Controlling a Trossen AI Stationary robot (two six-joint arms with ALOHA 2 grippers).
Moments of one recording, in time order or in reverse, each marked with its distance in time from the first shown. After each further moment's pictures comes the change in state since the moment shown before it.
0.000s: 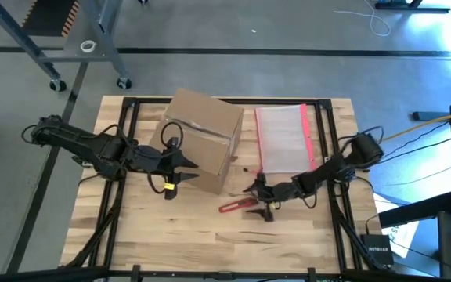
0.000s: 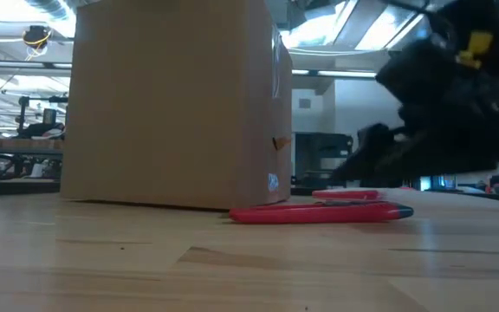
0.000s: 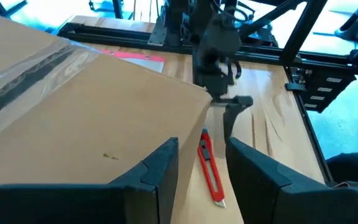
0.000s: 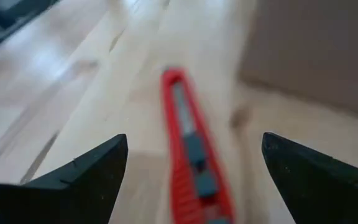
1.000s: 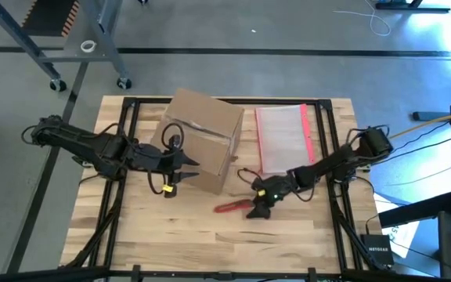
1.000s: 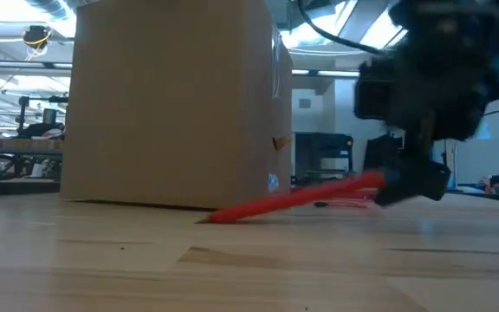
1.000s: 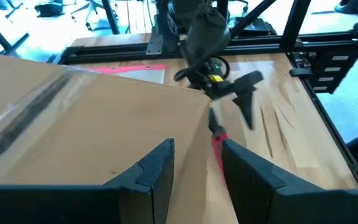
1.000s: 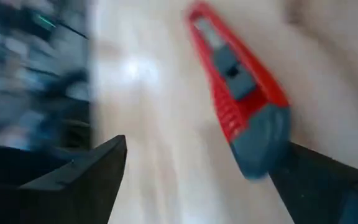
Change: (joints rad) left arm 0.013 0.000 -0.001 0.005 0.001 0.190; right arm -0.072 -0.178 0.113 -0.482 -0.356 0.773
